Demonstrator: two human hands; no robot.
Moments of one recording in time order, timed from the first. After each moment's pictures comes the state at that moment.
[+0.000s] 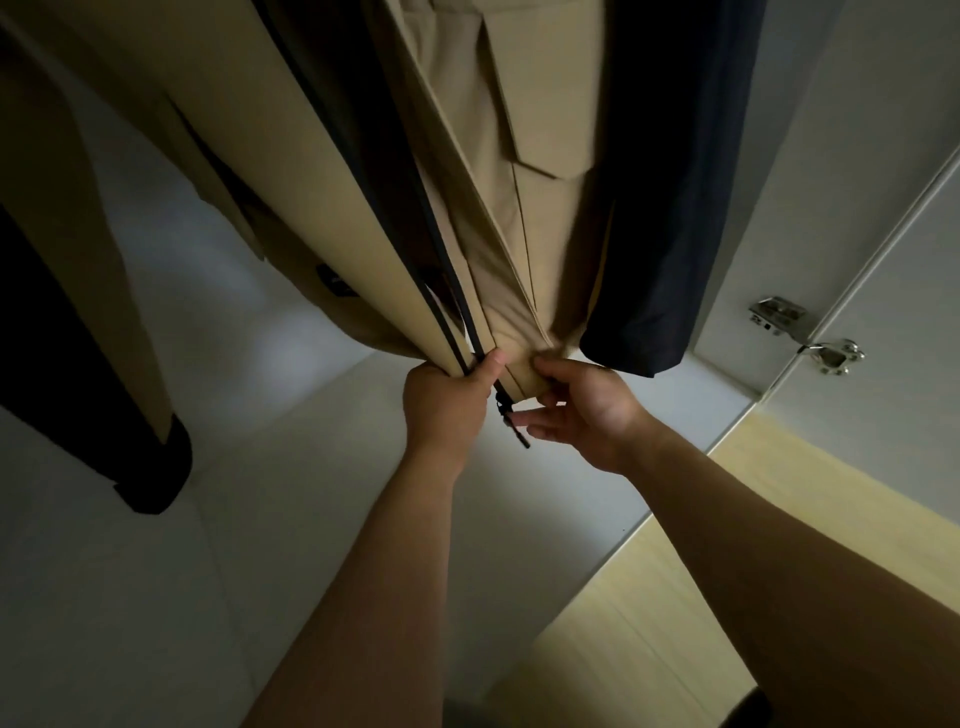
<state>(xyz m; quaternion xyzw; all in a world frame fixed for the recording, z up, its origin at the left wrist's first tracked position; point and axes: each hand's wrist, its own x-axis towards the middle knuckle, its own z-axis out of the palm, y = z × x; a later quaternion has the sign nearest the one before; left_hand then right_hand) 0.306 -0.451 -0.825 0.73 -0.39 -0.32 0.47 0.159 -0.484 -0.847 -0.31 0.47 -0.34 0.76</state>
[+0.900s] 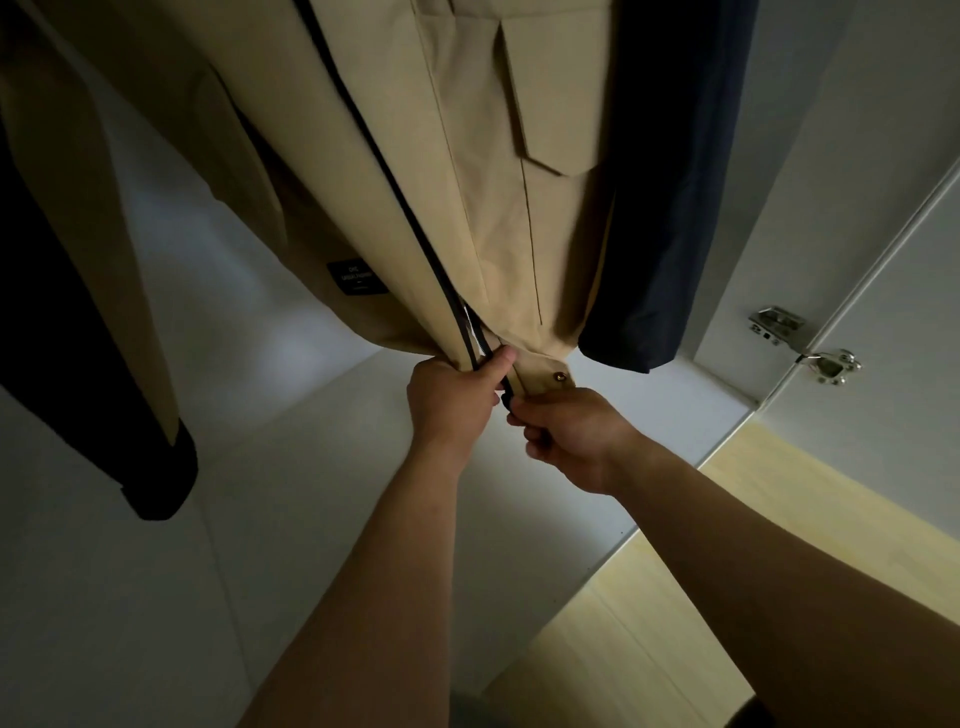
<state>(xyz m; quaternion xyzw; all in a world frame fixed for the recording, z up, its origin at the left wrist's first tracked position) 0.306 -0.448 -0.818 0.75 -0.39 -0.30 0.44 0.172 -0.459 -0.841 -0.35 0.51 -0.29 0.73</state>
